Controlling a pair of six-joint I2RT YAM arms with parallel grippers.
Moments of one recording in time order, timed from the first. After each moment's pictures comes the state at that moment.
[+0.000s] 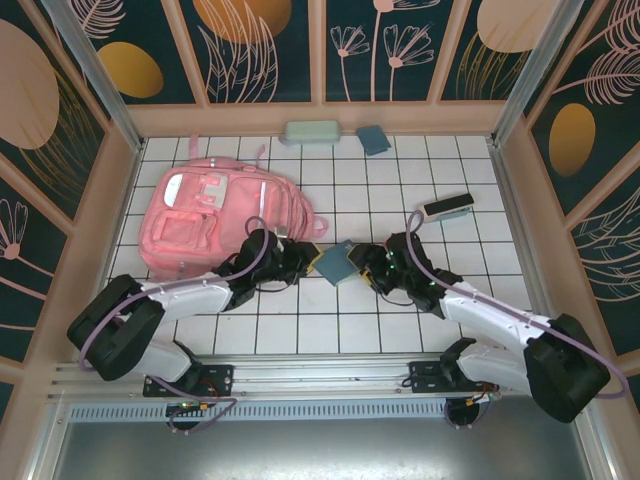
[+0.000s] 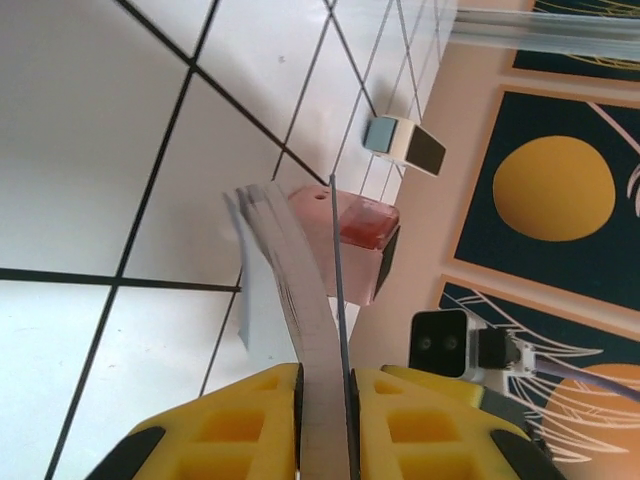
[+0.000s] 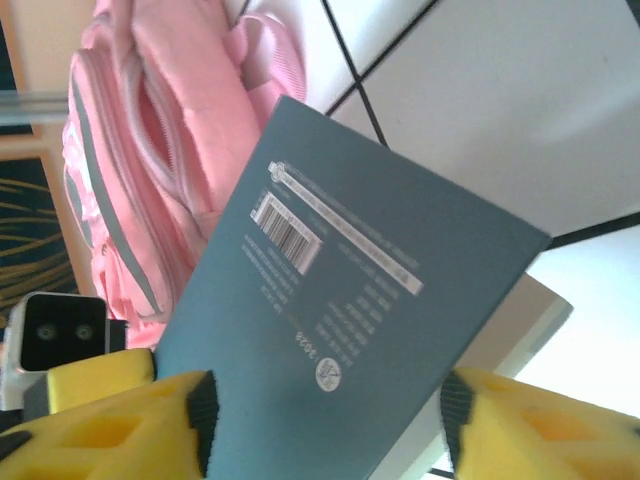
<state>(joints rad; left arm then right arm) -0.73 1.42 0.55 0.44 0.30 -1.55 0.67 1.09 0.49 -0.04 -0.18 1.33</state>
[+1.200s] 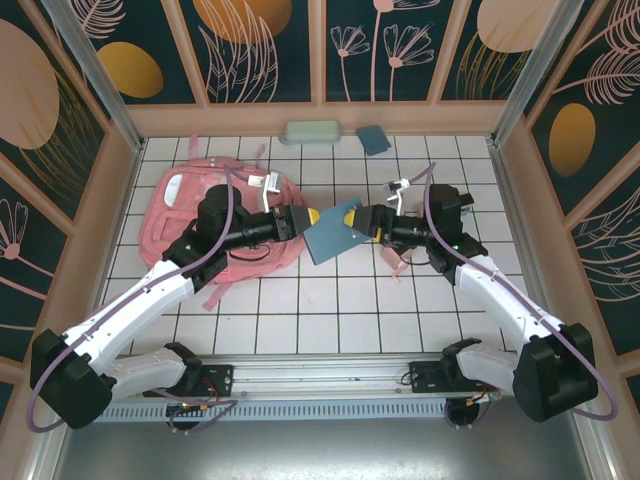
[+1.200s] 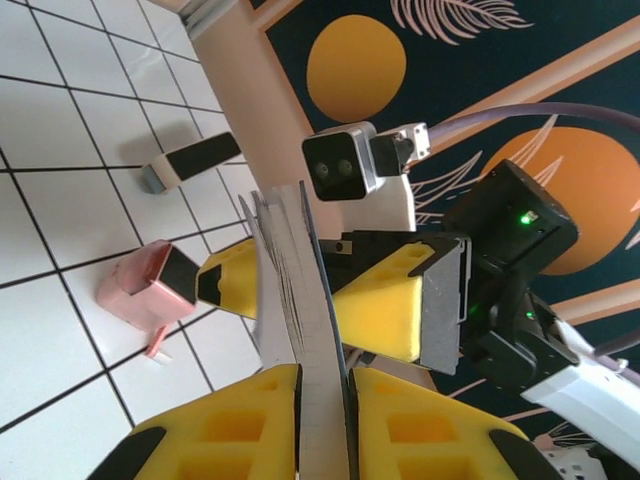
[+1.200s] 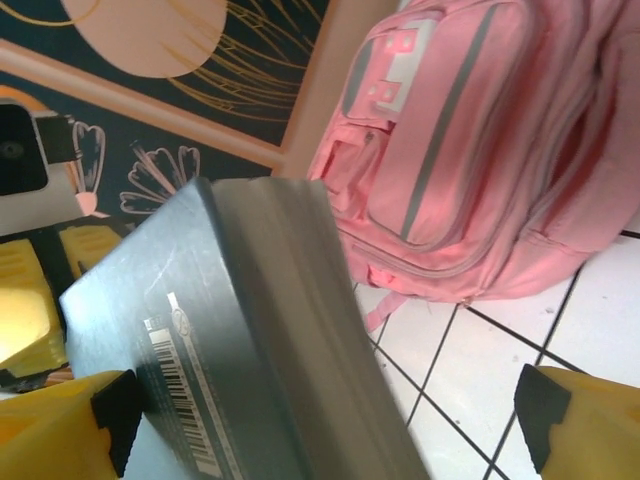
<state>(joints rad) -0.63 1.13 0.93 0.02 0.55 -0.92 0.37 1.14 0.75 0.06 -0.89 0.82</state>
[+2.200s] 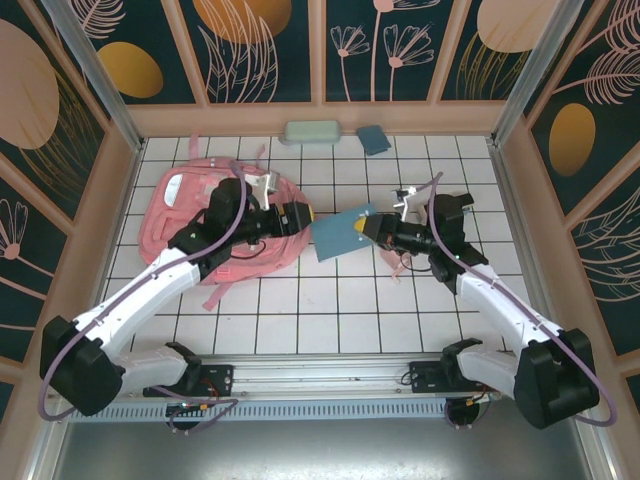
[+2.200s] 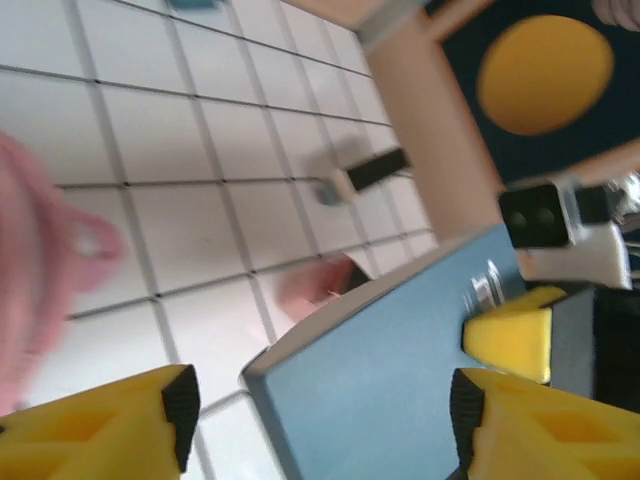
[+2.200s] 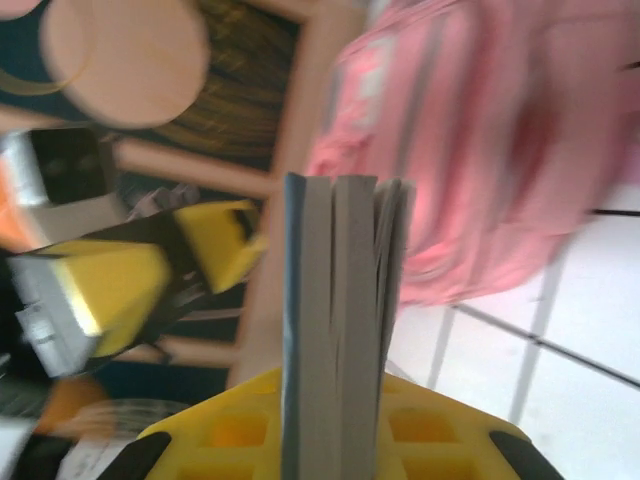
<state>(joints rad) -0.60 1.24 1.03 -0.27 0.29 -0.70 0.34 1.10 0.65 0.08 -0.77 0.94</state>
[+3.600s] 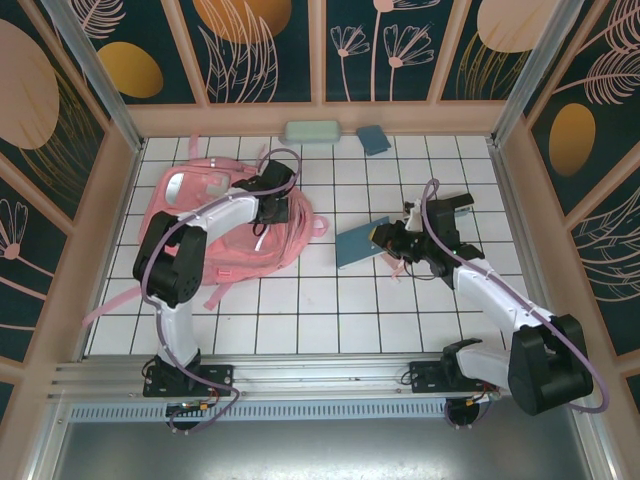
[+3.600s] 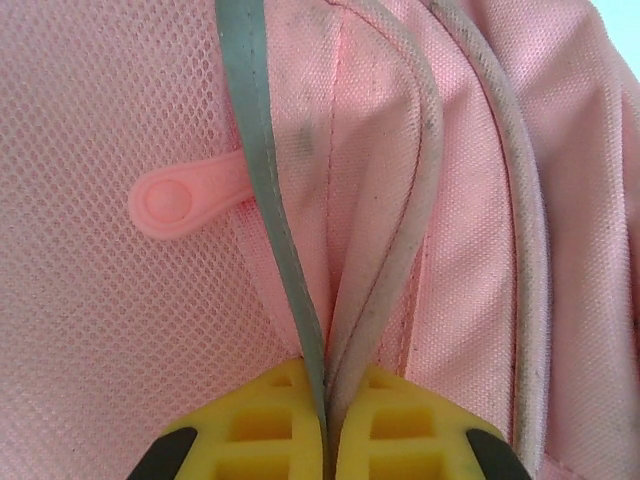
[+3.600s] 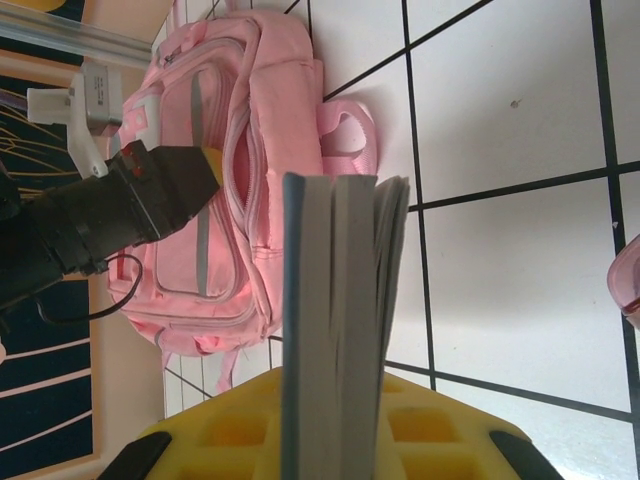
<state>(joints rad) -0.48 1.94 1.39 -0.58 -0.23 -0.44 0.32 1.17 0.65 -0.13 -0.55 0.84</state>
